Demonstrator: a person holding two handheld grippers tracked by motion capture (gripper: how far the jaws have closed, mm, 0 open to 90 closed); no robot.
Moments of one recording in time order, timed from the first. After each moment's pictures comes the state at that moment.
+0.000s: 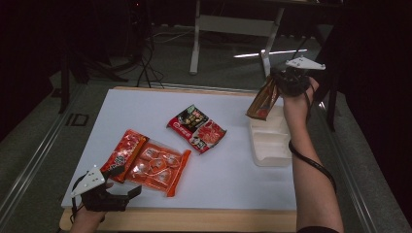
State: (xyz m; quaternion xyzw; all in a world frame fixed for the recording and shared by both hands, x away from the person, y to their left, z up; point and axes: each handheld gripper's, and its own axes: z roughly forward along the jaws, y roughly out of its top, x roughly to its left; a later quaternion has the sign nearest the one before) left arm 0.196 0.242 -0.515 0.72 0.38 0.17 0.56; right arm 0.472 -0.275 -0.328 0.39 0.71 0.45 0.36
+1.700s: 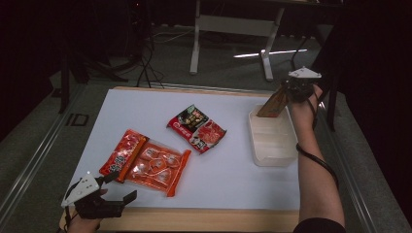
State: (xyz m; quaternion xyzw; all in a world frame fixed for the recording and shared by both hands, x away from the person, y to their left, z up) left arm 0.180 0.246 -0.515 0.71 0.40 0.17 0.55; right arm 0.504 -0.317 -0.381 0.40 0.74 0.35 0.41
